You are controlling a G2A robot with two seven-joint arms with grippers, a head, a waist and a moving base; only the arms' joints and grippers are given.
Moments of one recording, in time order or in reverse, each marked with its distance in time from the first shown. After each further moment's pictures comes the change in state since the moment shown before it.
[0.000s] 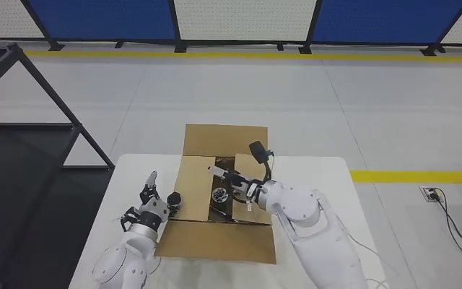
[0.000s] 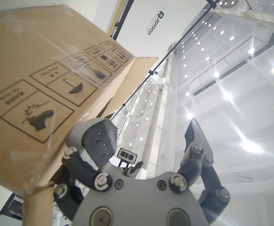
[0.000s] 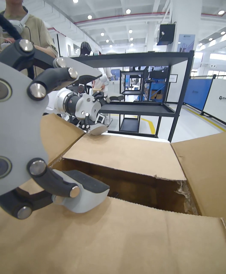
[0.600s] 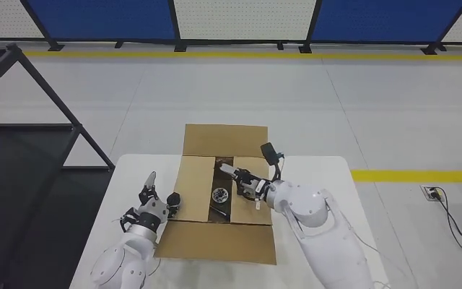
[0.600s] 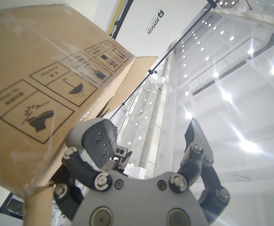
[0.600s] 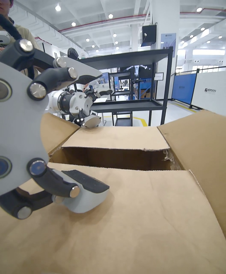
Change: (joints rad) left arm 0.007 0.000 -0.017 -0.013 -0.021 0.004 -0.017; right arm 0.009 0.019 0.007 0.038 -0.040 0.101 -0.017
